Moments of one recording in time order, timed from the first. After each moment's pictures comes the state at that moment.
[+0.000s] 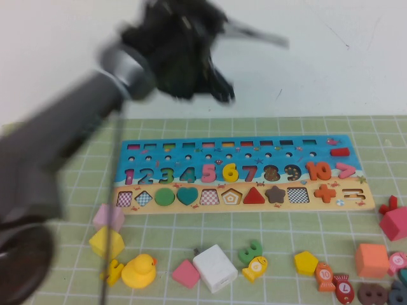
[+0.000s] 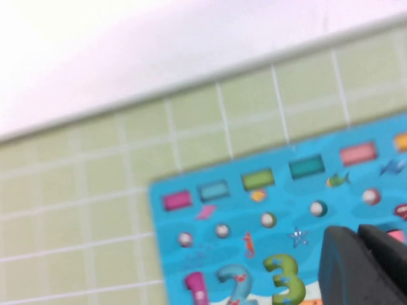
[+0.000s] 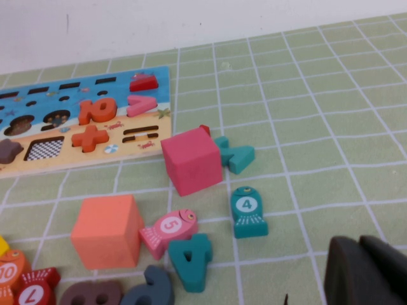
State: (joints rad) right arm -0.07 -0.01 0.03 0.09 0.37 0.00; left arm -0.58 2.11 -2.21 0.43 1.21 -0.41
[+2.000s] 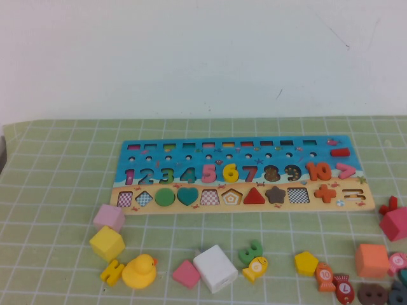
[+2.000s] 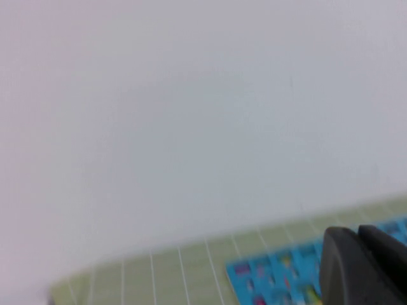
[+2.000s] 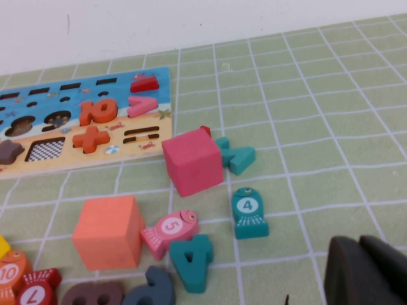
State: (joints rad) right arm -0.07 -0.01 0.03 0.09 0.37 0.00; left arm -0.42 0.35 -0.74 0.34 0.58 -0.30
